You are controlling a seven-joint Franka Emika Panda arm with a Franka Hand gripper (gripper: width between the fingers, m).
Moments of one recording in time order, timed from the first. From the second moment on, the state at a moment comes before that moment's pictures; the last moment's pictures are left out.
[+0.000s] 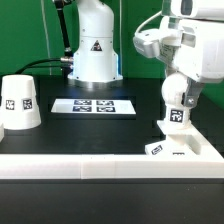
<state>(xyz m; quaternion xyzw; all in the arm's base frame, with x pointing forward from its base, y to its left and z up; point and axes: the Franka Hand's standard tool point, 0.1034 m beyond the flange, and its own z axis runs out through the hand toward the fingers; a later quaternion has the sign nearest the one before) 0.617 0.099 0.111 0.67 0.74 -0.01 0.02</state>
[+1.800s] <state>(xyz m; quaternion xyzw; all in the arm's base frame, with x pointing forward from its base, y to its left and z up) 0.613 0.091 0.111 0.97 0.23 -0.01 0.02</state>
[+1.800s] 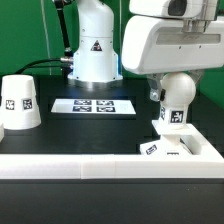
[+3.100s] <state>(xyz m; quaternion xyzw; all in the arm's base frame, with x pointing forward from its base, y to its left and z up) 0.607 0.101 0.110 0.97 -0.24 0.01 -0.01</state>
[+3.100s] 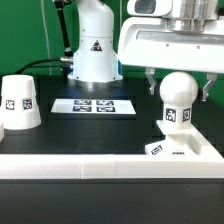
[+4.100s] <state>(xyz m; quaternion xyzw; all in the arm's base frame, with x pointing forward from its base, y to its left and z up) 0.603 0.110 0.111 0.79 -0.61 -0.05 -0.04</state>
